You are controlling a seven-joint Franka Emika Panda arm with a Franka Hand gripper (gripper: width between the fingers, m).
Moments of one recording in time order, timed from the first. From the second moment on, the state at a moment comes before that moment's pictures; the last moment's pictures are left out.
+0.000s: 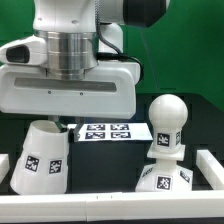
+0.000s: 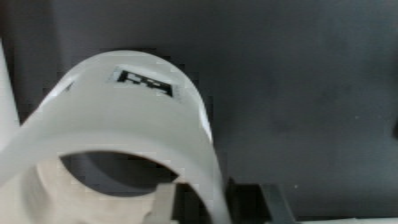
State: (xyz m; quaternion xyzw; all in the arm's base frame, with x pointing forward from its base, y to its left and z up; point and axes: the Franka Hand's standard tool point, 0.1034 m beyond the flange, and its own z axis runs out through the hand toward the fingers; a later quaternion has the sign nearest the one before) arm 0.591 -0.093 0.094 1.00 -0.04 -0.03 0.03
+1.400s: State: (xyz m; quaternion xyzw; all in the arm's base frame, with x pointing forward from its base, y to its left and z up) arm 0.589 0.027 0.262 0.96 -0.22 -0.07 -0.13
